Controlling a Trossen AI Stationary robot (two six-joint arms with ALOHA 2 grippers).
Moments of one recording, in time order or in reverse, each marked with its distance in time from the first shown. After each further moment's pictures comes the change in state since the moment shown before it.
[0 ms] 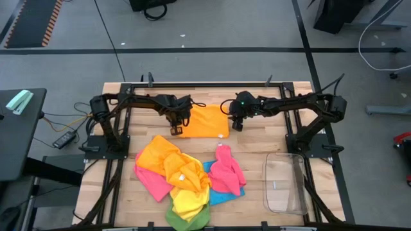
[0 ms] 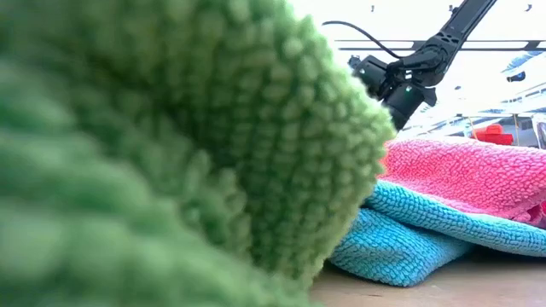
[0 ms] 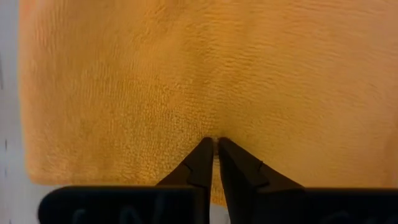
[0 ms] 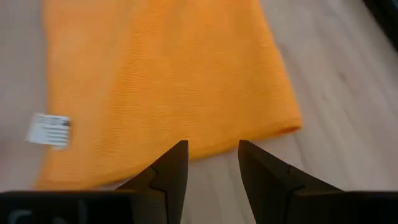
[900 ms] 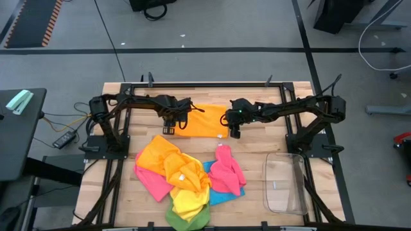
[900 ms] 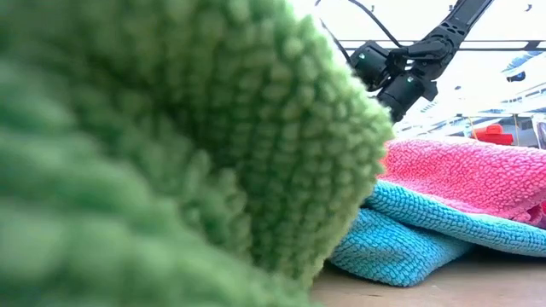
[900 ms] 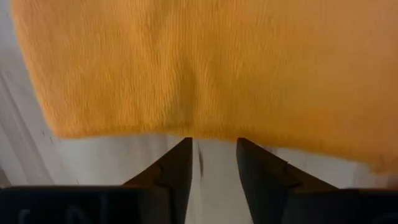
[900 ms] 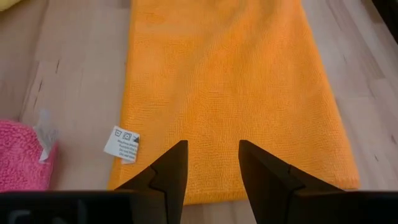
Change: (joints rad) left arm -0.012 -0.012 0.015 -0.161 -0.163 0.192; right arm 0.126 -0.001 0.000 0.068 0.019 -0.040
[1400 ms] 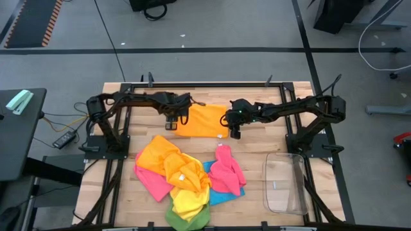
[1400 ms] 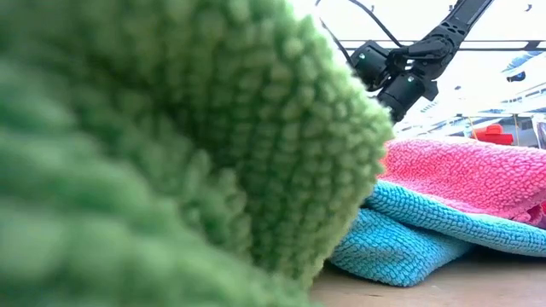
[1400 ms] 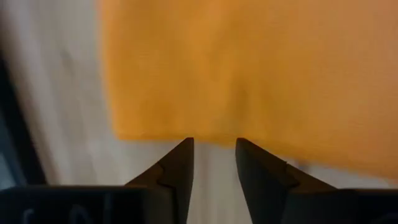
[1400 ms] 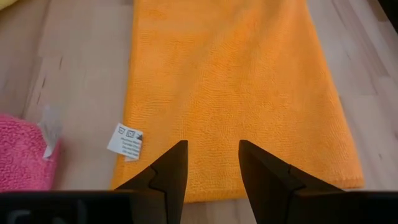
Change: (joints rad) left arm 0.042 -0.028 0.035 0.084 -0.044 0.003; right arm 0.007 0.000 0.000 -0.006 -0.001 -0.001
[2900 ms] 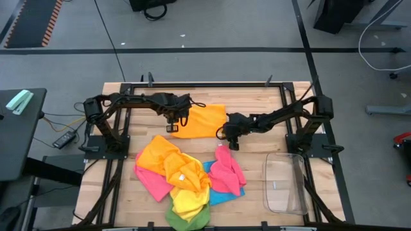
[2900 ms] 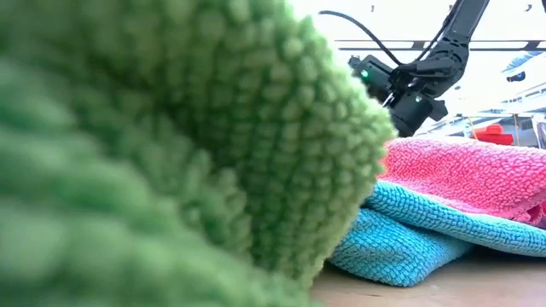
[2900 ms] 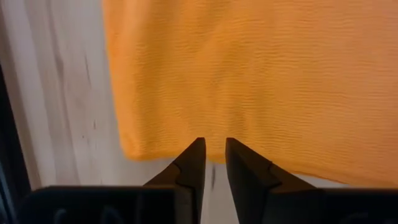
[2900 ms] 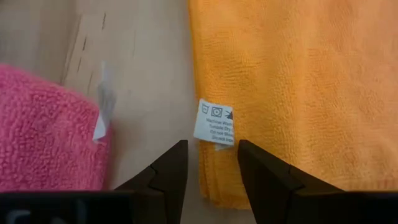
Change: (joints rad) left arm -0.054 -0.038 -0.009 -0.042 0.053 -0.090; right arm 0.107 0.156 -0.061 0.133 0.036 0.100
